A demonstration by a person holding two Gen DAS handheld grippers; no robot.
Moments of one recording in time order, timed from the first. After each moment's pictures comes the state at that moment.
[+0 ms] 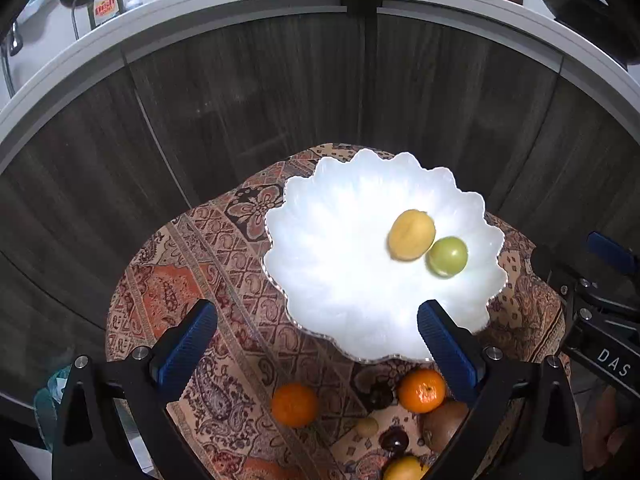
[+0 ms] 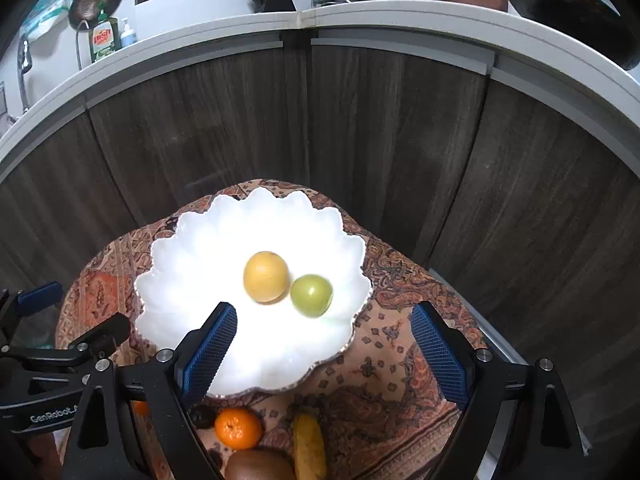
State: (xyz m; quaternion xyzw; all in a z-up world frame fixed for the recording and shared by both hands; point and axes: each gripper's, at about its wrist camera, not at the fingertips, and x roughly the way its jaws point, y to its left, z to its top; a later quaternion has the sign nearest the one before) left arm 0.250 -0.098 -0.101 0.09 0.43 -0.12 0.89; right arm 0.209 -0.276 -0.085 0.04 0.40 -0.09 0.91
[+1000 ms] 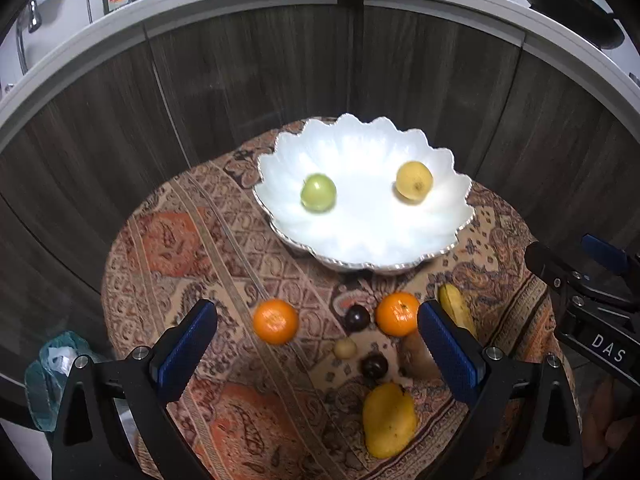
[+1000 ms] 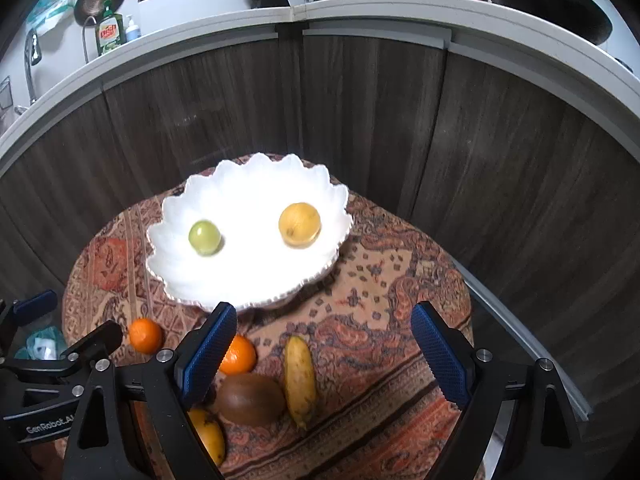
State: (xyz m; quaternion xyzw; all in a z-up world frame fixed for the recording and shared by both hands) left arm 0.169 -0.087 -0.117 0.07 0.44 -0.12 0.88; right arm 0.132 -0.271 -0.097 0.05 0.42 -0.10 0.90
